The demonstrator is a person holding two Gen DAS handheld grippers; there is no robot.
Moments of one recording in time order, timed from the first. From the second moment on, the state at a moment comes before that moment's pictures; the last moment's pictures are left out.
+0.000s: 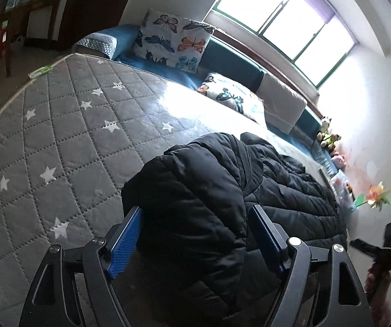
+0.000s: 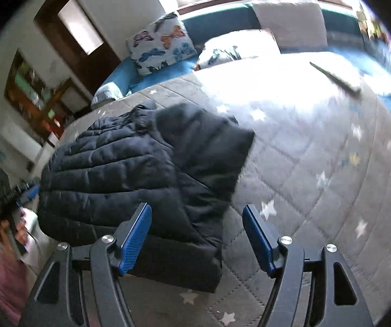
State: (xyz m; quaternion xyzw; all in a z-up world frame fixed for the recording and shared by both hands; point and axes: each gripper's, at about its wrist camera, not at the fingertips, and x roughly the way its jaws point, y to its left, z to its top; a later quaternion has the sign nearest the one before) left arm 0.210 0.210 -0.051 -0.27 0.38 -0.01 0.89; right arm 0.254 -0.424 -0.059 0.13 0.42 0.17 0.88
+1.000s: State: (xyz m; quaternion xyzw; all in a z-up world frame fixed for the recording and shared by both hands) left arm 0.251 0.203 -0.122 -0.38 0.44 -0.12 0.81; right arm 0.330 -0.410 -0.110 0.21 0.50 0.27 0.80
